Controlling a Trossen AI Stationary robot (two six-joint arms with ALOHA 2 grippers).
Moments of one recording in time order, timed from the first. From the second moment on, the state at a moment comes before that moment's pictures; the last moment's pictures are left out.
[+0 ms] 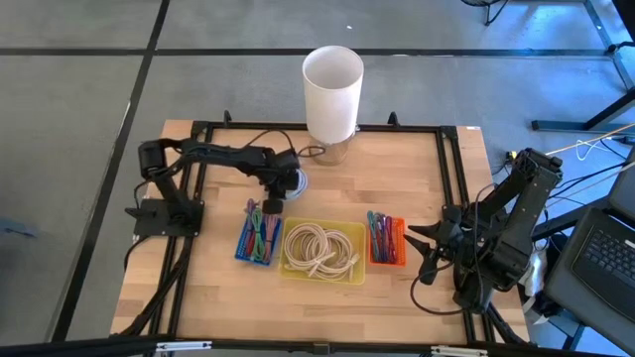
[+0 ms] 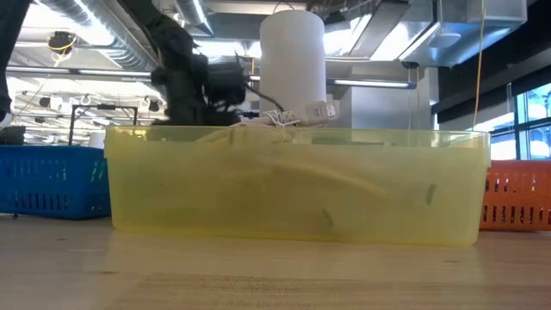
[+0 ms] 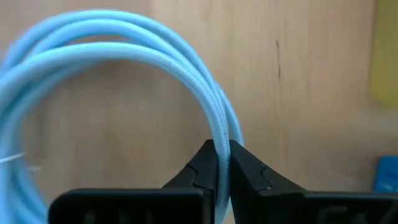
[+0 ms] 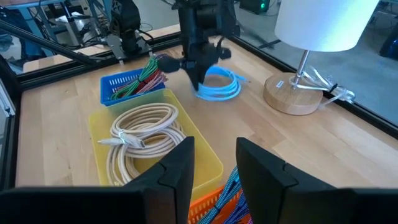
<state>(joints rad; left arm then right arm) 0.36 1.72 0.96 -0.53 0.16 0.35 1.04 1.34 1.21 -1.38 1.15 1.56</state>
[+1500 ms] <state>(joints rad) -0.25 1.92 1.61 -0.78 0.14 0.44 1.04 1.34 1.21 -1.35 1.12 1.56</state>
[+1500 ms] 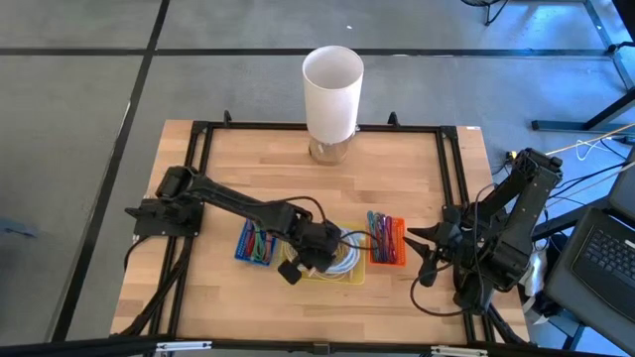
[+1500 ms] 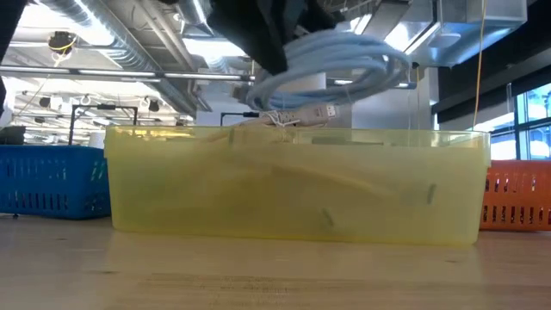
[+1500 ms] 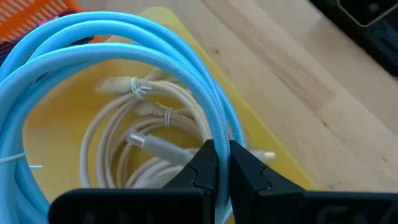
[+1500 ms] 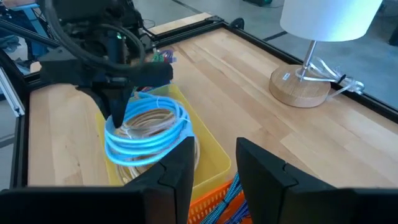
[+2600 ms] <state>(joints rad) -0.20 2.08 1.62 -0.76 0.28 0.41 1.04 1.34 1.21 -1.35 1.12 1.56</state>
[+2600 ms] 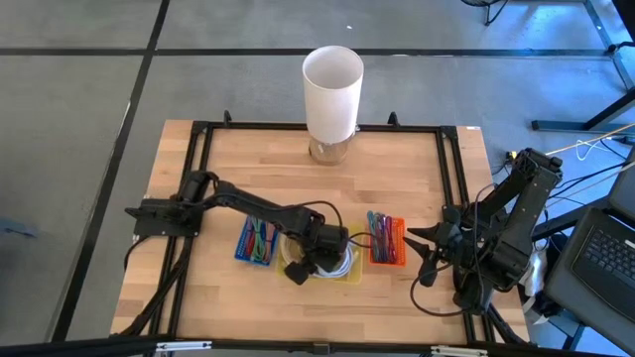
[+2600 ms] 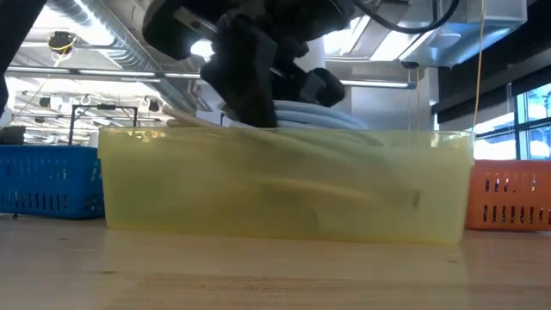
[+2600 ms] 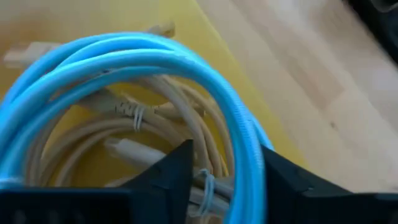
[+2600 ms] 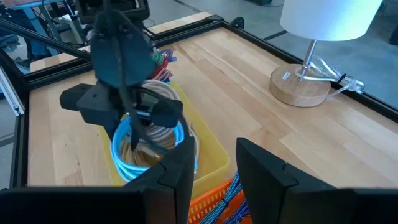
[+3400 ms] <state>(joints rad) -0.25 1.95 2.01 -1.08 0.19 0.33 1.04 1.34 1.21 -1.31 1.10 1.52</state>
